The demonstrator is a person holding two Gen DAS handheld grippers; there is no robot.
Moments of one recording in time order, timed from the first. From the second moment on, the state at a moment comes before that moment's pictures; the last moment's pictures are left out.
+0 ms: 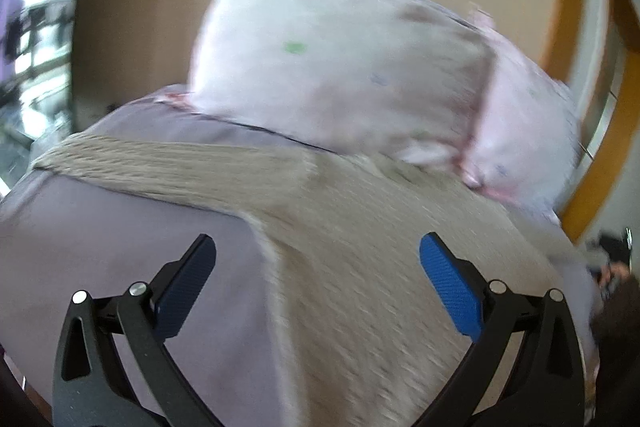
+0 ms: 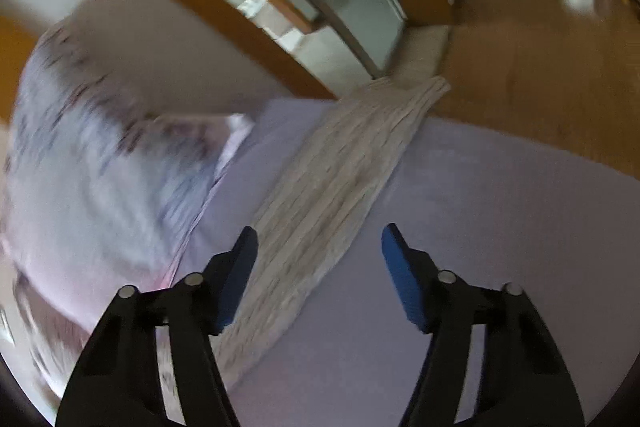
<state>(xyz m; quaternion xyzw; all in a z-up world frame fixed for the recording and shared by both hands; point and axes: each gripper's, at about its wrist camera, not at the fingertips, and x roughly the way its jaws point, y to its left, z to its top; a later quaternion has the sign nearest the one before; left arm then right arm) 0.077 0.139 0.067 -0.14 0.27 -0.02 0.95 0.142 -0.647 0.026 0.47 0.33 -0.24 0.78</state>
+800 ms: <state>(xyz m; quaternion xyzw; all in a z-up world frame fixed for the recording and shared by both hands) 0.088 0.322 0.034 -0.36 0.25 0.14 0.89 0.231 -0.261 0.149 0.12 0.29 0.21 0.93</state>
